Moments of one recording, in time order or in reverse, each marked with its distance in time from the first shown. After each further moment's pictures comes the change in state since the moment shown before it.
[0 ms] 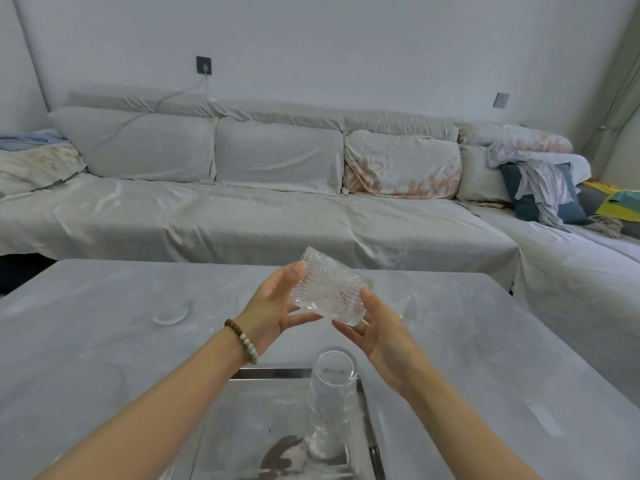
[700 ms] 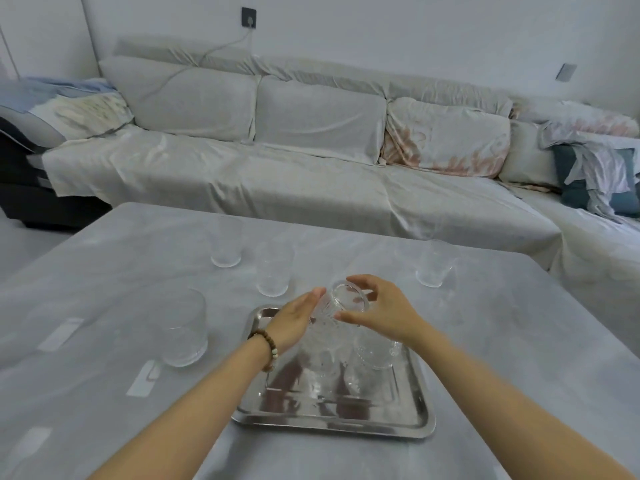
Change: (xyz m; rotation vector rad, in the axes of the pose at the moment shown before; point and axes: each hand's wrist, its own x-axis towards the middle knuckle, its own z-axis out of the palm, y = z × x) left_hand -0.076 -0.066 -0.067 0.596 0.085 -0.162; right_hand 0.003 0.049 0.048 -1.046 -0.084 -0.075
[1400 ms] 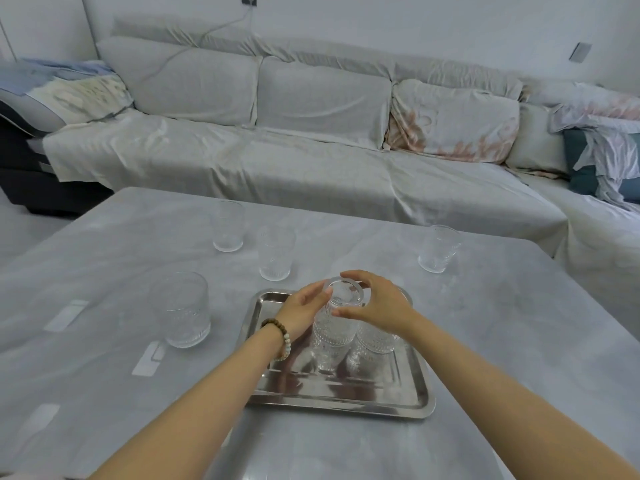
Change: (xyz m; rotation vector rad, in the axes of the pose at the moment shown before) left_hand 0.013 -0.023 0.017 -0.250 0.044 -0.057; right_hand 0.000 0.010 0.016 -0.145 -0.057 -0.015
